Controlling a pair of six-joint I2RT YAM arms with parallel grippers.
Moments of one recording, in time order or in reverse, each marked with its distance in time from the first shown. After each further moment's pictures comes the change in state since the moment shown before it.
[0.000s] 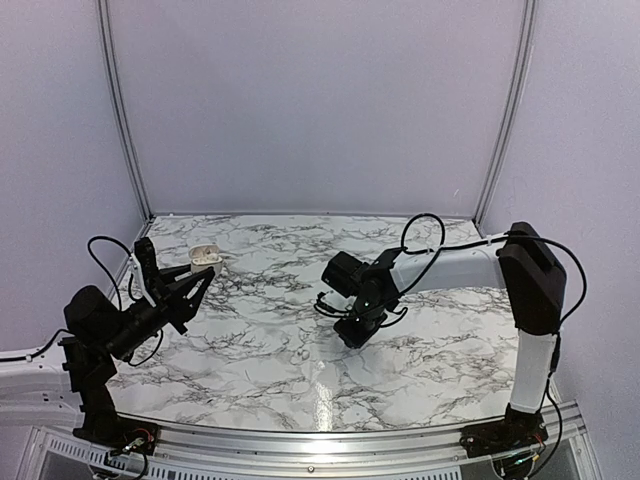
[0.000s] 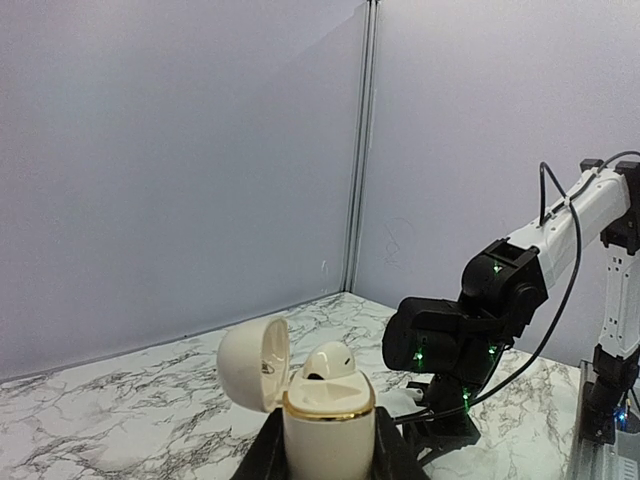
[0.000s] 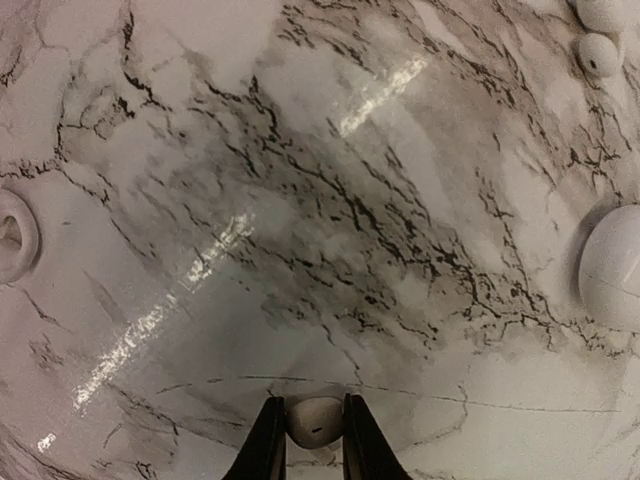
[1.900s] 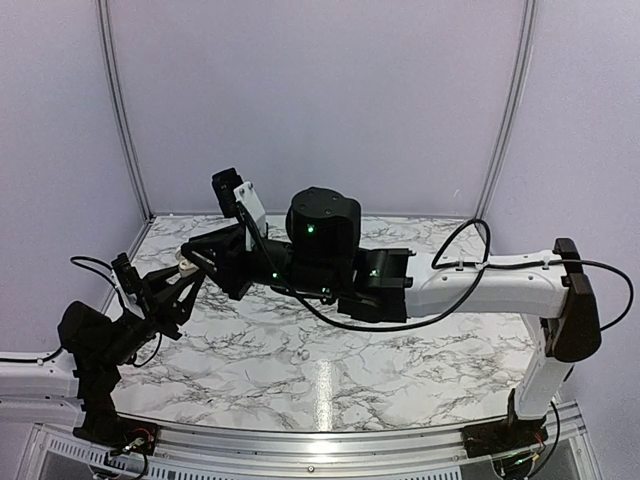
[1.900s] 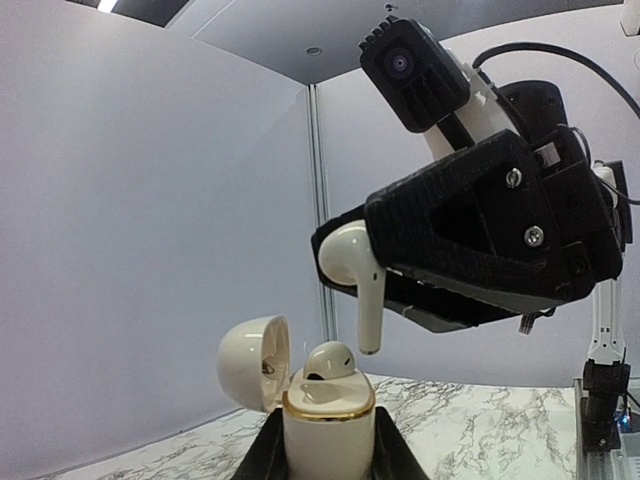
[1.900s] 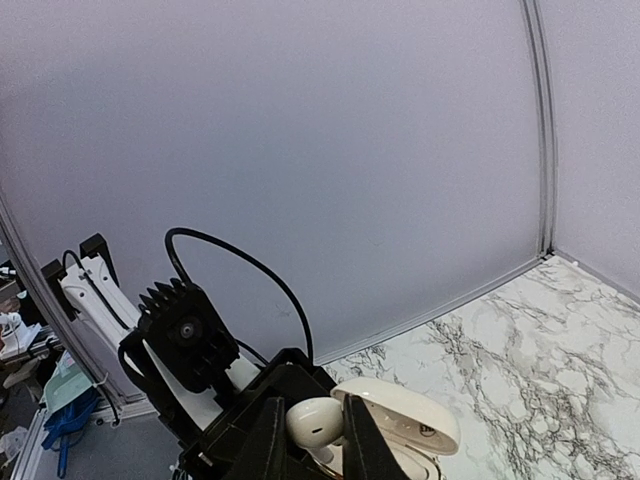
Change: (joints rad) left arm 0.000 0.060 -0.100 0.398 0.123 0.126; right arm 0.381 -0.153 0.216 1.021 -0.100 0.173
